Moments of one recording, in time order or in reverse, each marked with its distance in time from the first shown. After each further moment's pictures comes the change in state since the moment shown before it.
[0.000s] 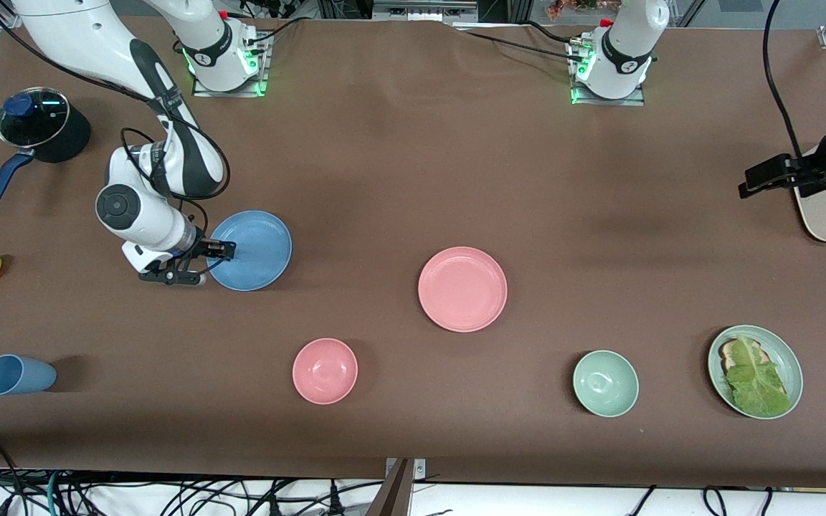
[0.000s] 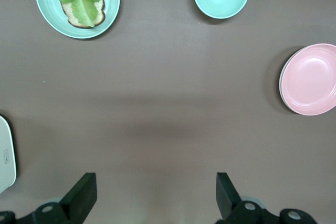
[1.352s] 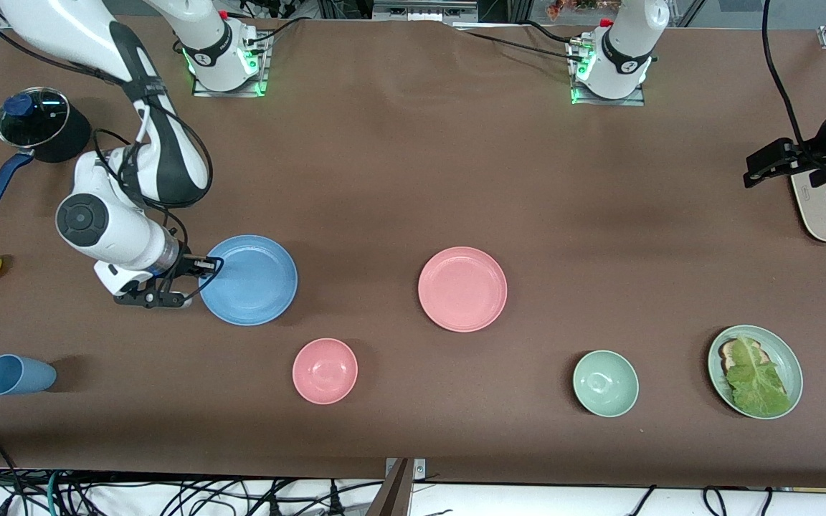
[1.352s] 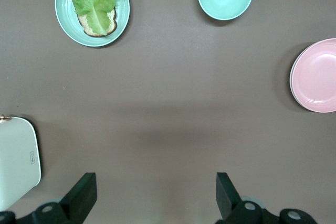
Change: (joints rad) left arm -0.040 -0.031 -0.010 0.001 0.073 -0.006 0.000; right arm 0.014 -0.011 0.049 0.349 0.003 -0.321 0.003
